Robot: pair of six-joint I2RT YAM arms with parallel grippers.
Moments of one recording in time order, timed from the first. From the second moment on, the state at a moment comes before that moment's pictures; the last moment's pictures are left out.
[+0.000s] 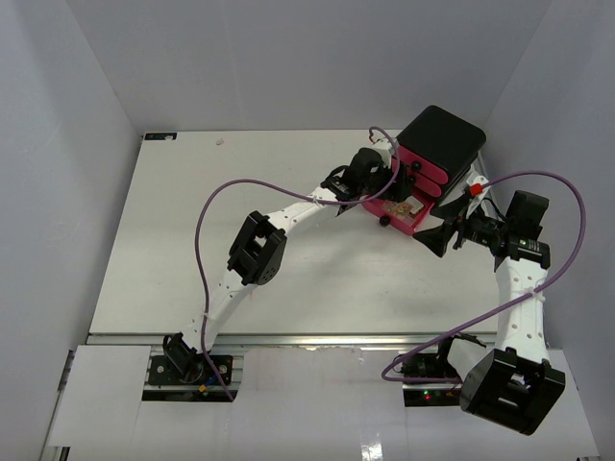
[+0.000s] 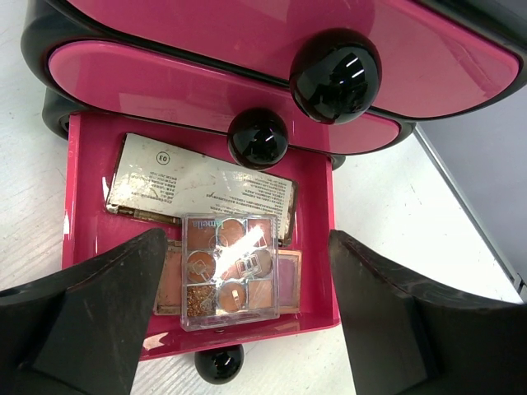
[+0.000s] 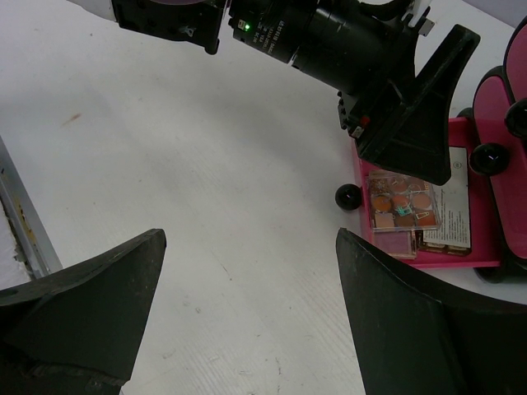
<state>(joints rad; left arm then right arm) -0.81 2.57 2.29 -0.09 0.14 -0.44 -0.32 1.00 0.87 -0.55 -1.21 -0.58</state>
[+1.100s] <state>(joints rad) -0.50 1.04 0.80 0.01 0.25 -0.19 0.24 1.24 0.90 -0.69 -0.71 -0.84</state>
